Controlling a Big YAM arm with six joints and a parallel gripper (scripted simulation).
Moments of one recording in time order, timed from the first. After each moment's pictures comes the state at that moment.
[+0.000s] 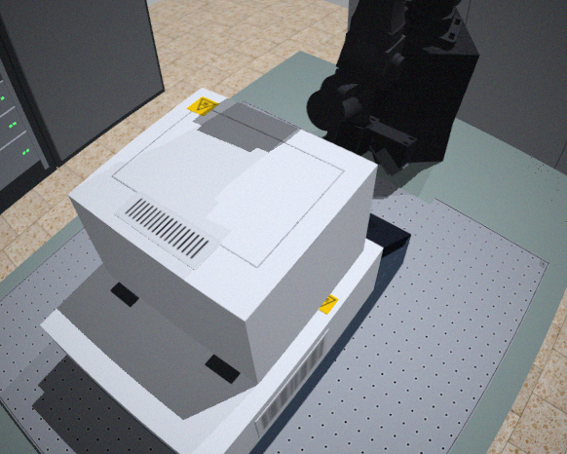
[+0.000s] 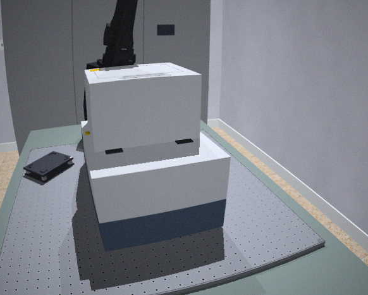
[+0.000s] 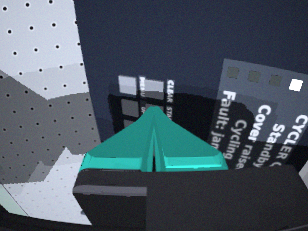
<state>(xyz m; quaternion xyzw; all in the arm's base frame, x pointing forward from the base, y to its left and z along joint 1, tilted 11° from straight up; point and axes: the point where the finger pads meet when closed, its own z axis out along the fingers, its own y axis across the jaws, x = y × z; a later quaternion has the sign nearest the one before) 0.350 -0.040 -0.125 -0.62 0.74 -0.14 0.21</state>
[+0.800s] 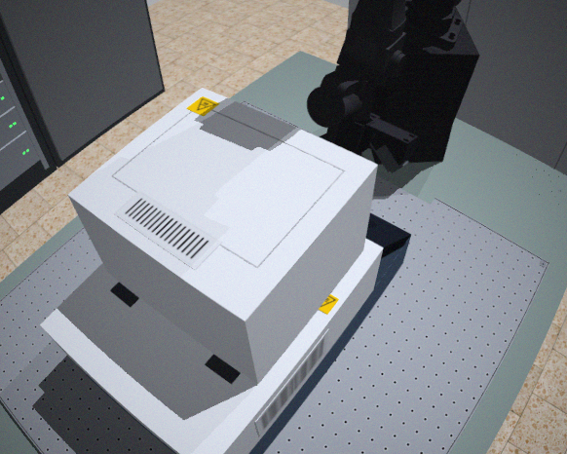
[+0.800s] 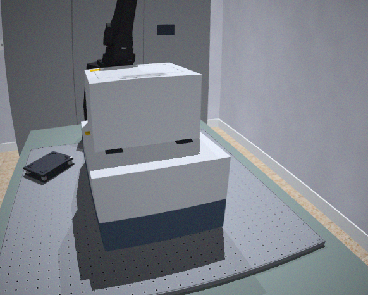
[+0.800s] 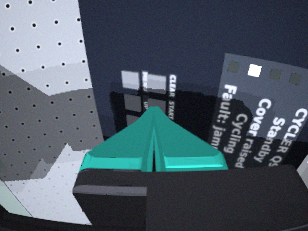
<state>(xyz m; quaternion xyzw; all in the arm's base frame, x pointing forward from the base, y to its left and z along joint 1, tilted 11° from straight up) 0.346 -0.042 -0.123 -0.62 0.74 -0.15 0.21</state>
